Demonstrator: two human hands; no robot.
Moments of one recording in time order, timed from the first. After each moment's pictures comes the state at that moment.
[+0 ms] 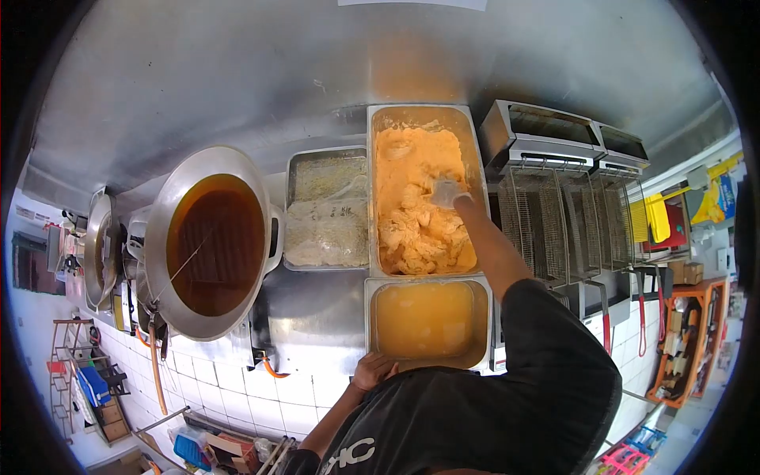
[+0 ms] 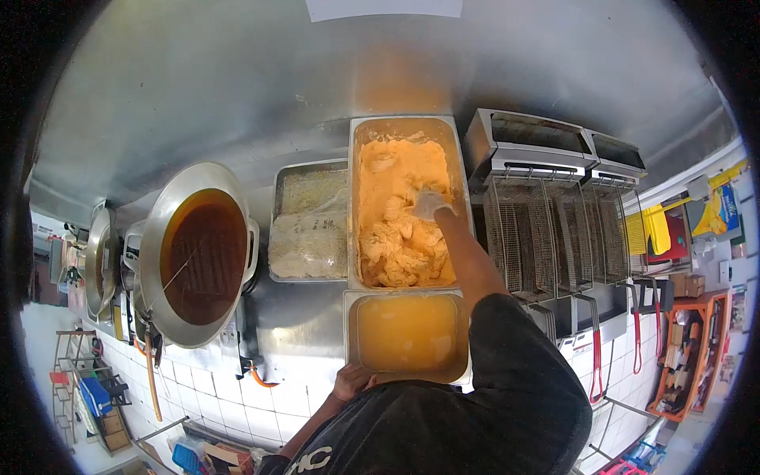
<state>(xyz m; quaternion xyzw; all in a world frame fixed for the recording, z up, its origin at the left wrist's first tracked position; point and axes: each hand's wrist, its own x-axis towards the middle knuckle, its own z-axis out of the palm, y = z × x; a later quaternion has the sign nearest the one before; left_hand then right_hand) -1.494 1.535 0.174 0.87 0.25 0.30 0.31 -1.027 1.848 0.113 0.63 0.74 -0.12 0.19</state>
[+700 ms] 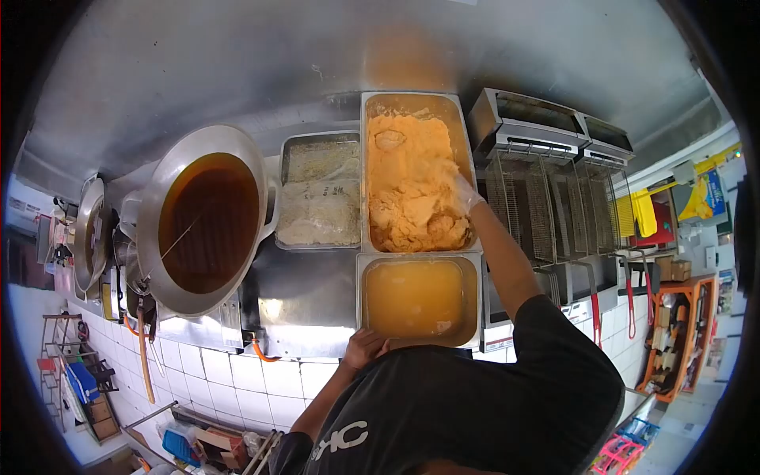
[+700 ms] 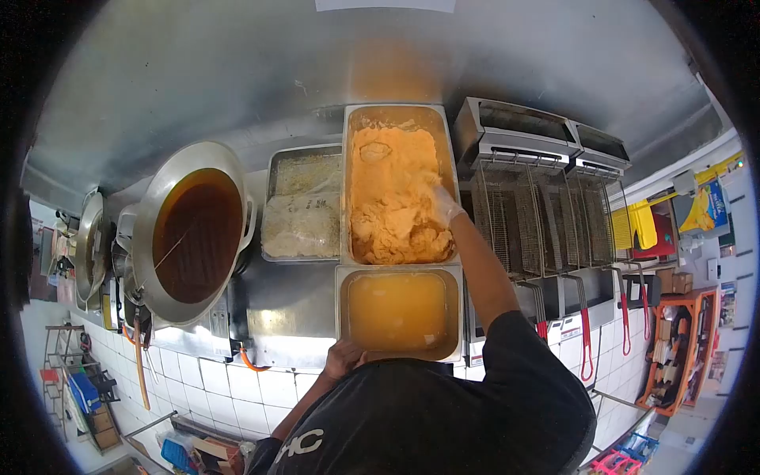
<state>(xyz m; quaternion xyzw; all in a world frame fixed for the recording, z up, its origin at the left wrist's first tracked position) -1.490 1.530 0.169 0.86 0.25 0.32 0.30 -1.024 1.767 0.133 0.65 0.25 -0.61 -0.38</state>
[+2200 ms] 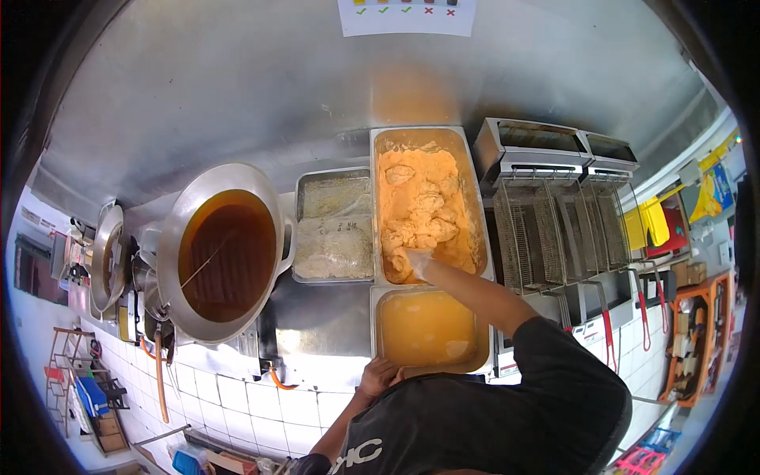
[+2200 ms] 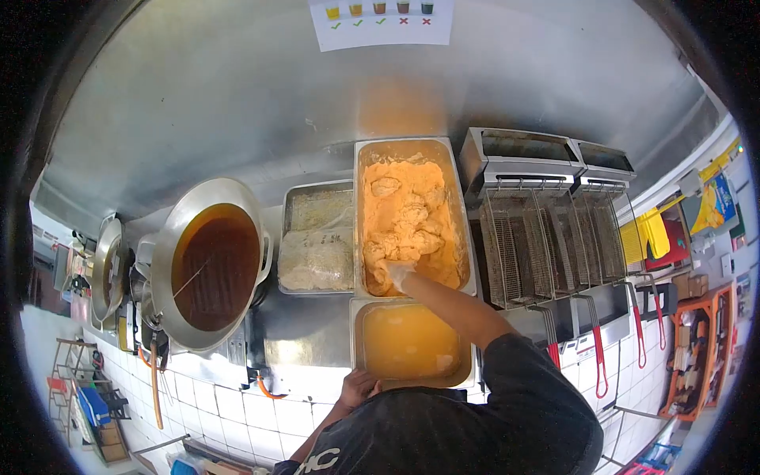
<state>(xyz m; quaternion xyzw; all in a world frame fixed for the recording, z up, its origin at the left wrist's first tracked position) -1.489 1.532 0.188 0.86 0.26 0.30 0.32 -1.199 1.749 0.104 0.70 0.24 -0.62 -0.26</state>
